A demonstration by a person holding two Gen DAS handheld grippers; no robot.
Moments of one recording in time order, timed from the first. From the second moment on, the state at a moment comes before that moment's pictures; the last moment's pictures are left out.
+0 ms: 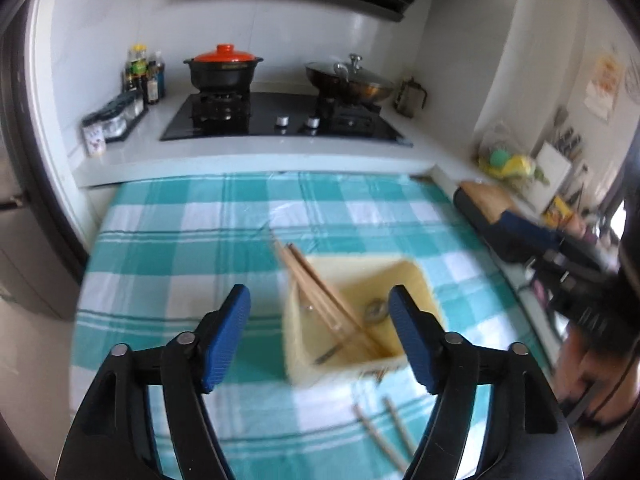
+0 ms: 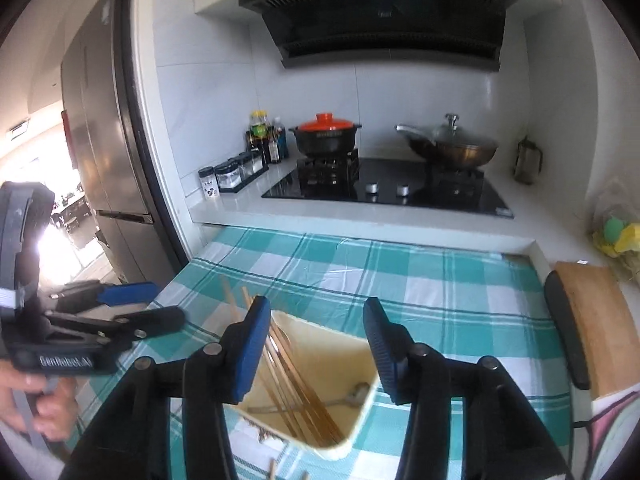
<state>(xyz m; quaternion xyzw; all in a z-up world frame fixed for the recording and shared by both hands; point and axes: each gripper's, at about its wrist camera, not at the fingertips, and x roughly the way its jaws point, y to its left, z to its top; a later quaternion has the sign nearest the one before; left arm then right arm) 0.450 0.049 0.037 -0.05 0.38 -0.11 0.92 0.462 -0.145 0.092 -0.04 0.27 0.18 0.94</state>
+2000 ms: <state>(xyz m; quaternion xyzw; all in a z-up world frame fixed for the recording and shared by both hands) 0.328 -0.043 -0.152 -0.07 0.46 -0.04 0.88 0.292 -0.258 -0.139 -0.05 0.42 0.04 0.91</state>
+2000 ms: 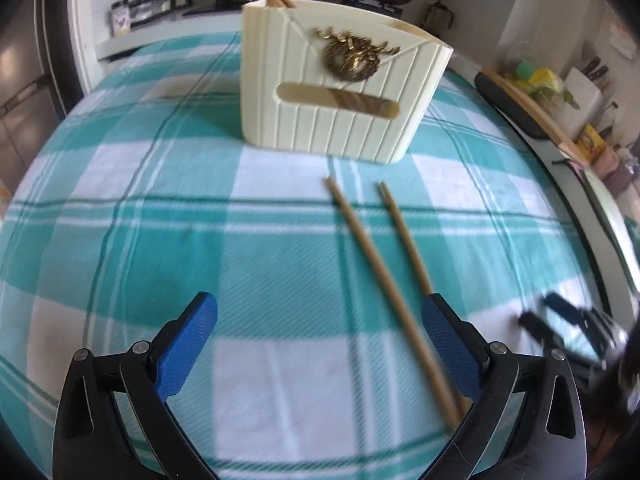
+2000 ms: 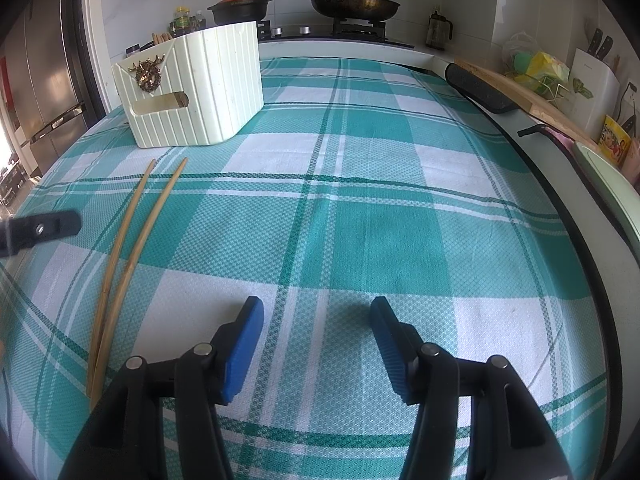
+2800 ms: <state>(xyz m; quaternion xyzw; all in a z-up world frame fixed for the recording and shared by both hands) 0.298 -0.044 -0.162 0.01 0.46 -0.11 0.88 0.288 -0.192 -0.114 -0.01 0.42 0.16 0.89</state>
